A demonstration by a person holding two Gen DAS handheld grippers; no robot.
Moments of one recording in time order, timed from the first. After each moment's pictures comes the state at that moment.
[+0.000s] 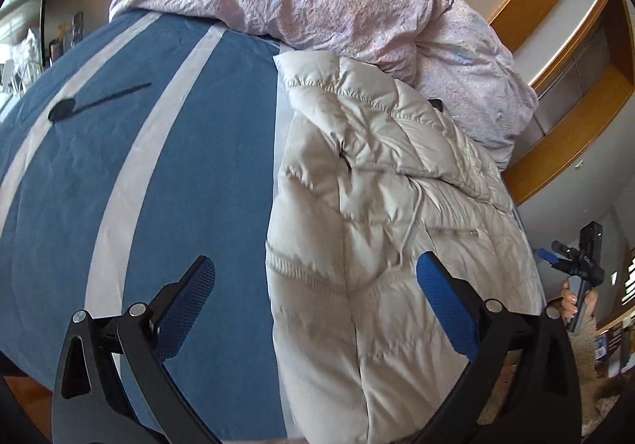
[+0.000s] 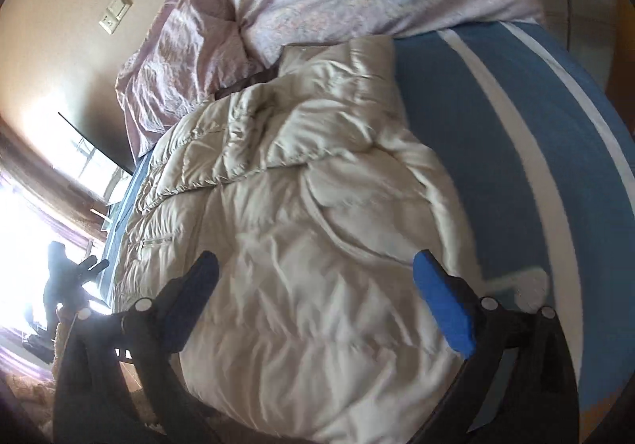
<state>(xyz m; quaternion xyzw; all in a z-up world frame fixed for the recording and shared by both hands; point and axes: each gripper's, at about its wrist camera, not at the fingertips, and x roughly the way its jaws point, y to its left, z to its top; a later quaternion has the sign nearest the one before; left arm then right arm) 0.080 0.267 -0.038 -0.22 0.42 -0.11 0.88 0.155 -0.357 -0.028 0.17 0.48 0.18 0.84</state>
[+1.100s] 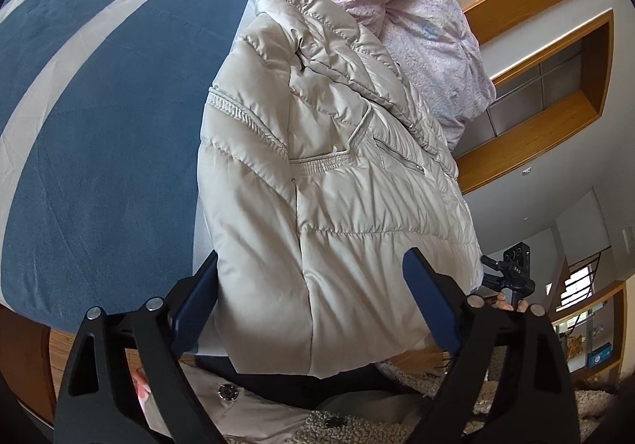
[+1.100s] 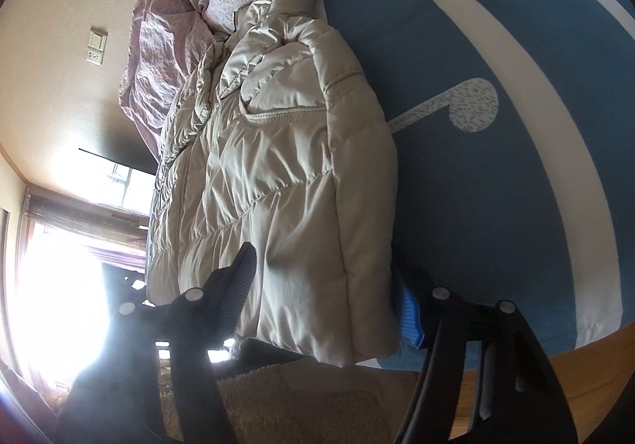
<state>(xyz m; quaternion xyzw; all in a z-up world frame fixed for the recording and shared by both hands) 0.031 0.240 -0.085 -0.32 0.44 -0.19 0.82 0.103 -0.422 -0.104 0.30 0.54 0.22 0.76</state>
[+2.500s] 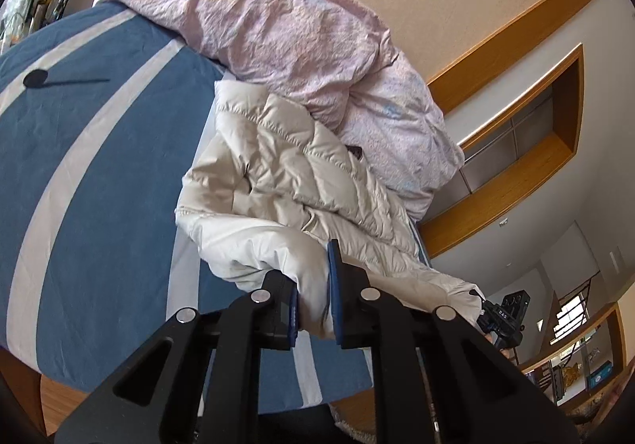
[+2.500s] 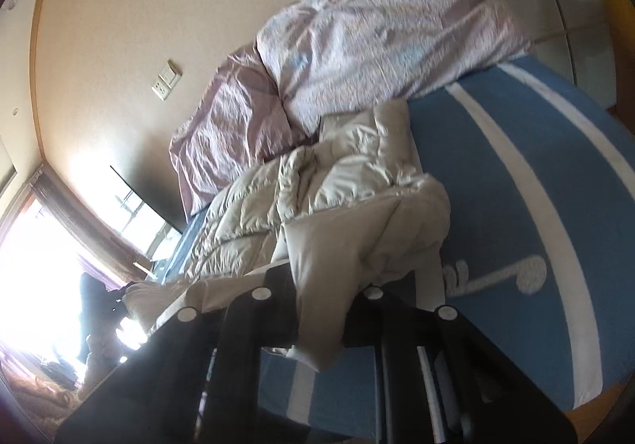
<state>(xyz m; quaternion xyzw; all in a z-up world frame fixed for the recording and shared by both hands) 0.053 0.249 0.003 -0.34 0.32 -0.18 0.87 0.110 -0.380 0.003 0.25 0.33 0.23 0.88</state>
